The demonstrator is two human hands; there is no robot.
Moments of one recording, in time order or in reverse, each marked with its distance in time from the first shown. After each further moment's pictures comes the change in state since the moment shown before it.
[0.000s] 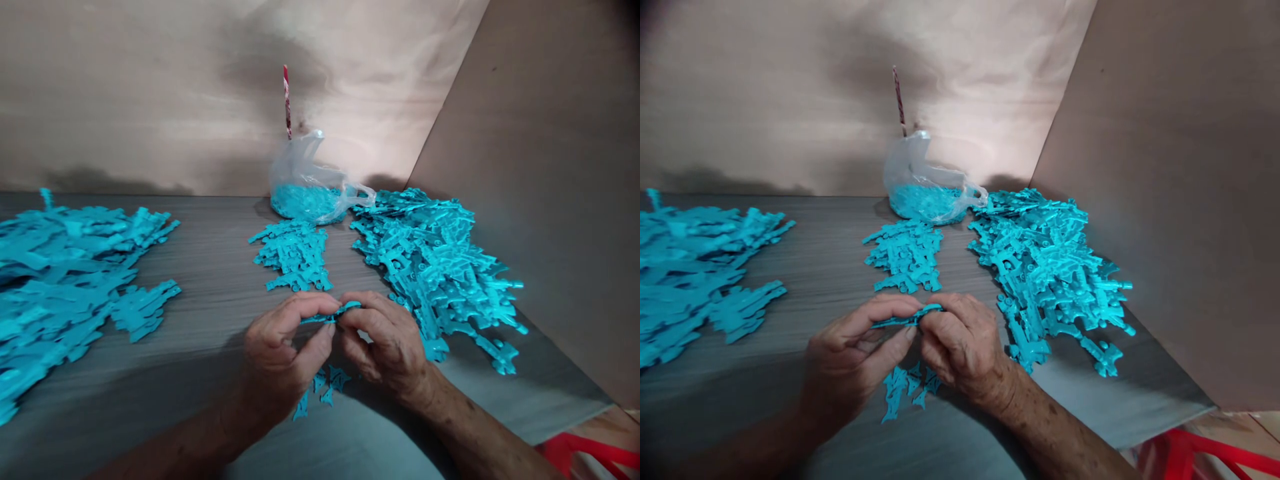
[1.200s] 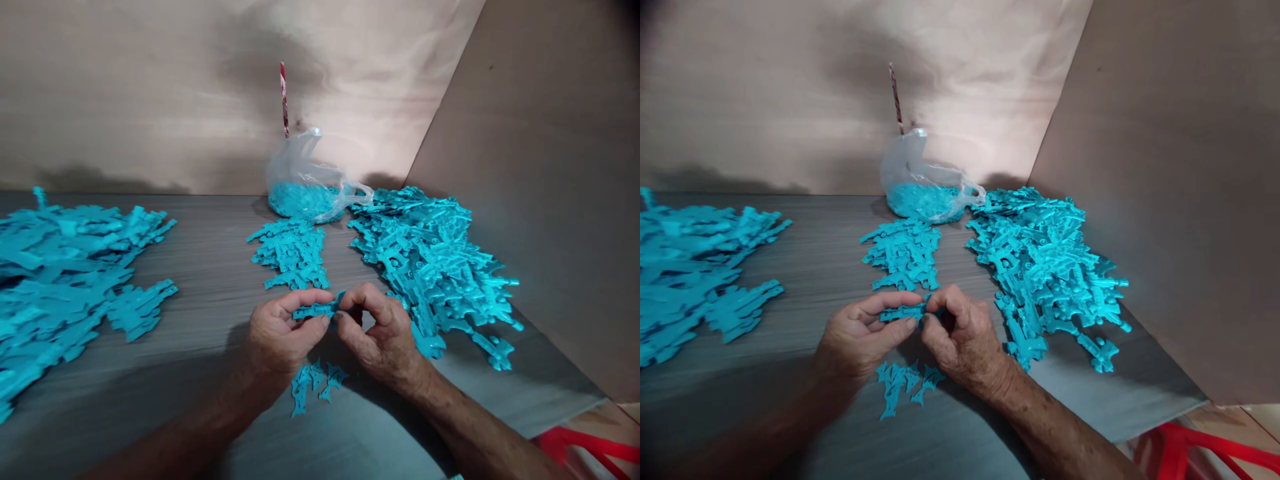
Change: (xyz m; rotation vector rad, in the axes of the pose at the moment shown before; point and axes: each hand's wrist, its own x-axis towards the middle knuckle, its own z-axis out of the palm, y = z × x) left_hand 0.006 -0.008 0.005 -0.384 -0.157 -0.705; right_hand 0.001 0.000 0.011 0.210 0.053 0.307
